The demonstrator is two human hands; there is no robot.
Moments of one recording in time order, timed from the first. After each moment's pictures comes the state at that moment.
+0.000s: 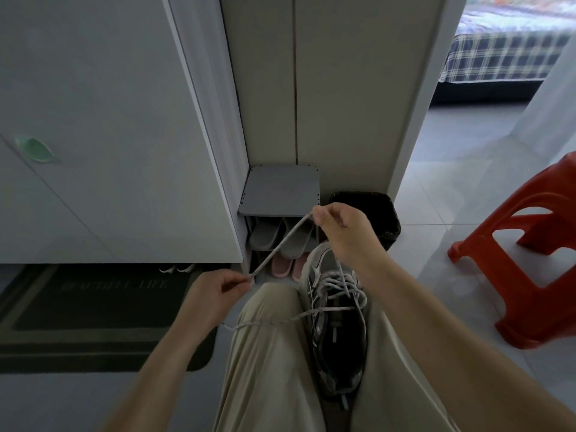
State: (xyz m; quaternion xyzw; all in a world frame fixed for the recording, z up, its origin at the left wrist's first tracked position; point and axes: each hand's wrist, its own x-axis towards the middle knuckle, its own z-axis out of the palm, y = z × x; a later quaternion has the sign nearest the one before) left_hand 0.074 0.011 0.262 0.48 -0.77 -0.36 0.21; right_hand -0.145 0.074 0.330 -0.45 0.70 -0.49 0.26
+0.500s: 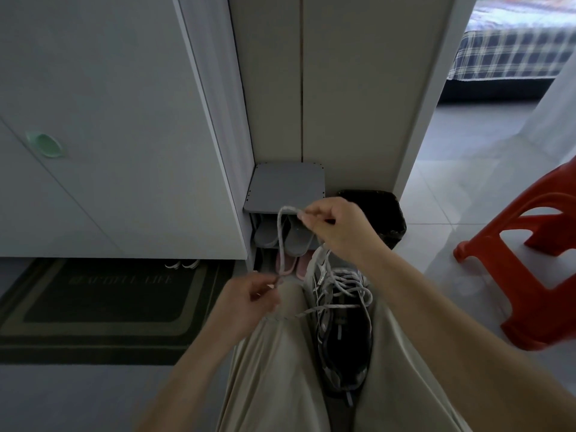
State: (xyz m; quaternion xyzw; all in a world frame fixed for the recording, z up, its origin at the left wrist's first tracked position) left_hand 0.052 0.048 0.272 0.46 -0.73 -0.46 0.22; right_hand -0.144 0.063 0.330 -0.56 0.69 -0.39 0.23
